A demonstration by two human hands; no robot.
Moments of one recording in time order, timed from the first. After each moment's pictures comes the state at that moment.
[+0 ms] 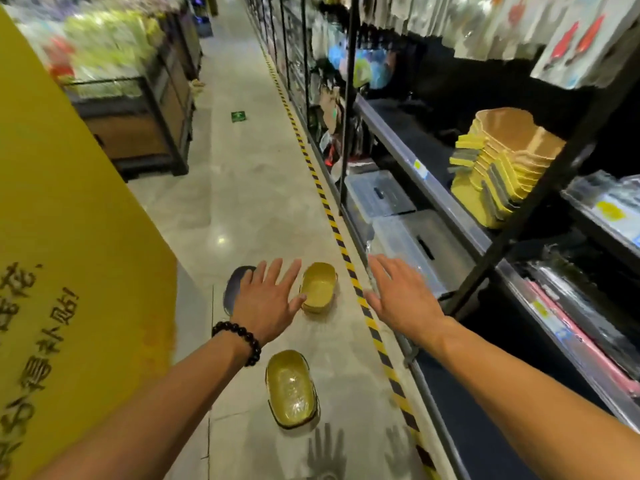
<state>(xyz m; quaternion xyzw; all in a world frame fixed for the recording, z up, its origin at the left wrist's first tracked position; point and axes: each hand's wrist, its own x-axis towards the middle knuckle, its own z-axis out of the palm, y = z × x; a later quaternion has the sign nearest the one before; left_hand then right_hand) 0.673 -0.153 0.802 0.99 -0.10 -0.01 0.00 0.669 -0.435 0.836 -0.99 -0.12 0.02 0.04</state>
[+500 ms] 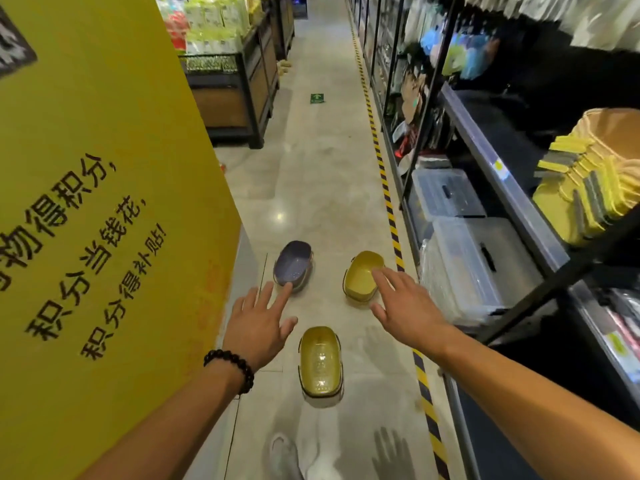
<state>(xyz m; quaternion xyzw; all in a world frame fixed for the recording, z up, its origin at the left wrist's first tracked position) 0.544 -0.101 0.775 1.00 0.07 -0.06 0.01 0.647 -0.389 0.796 -0.96 -0.25 0.08 0.06</state>
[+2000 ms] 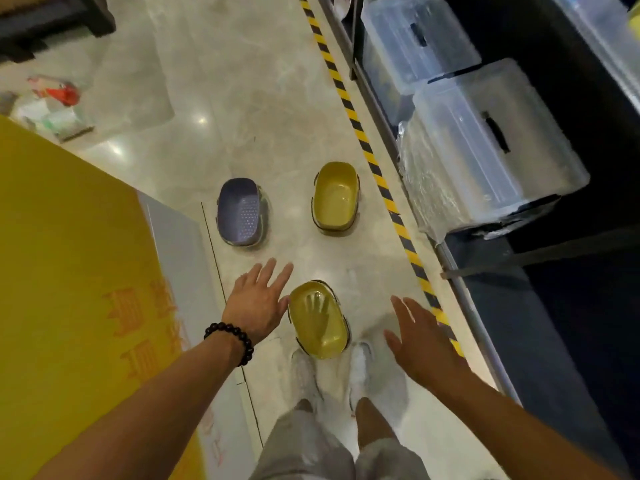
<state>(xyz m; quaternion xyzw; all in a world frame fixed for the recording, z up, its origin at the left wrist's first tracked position) 0.830 -0.045 0.531 0.96 -0.15 -0.25 -0.01 0.732 -0.365 0.529 -0.94 0.06 0.31 0.16</state>
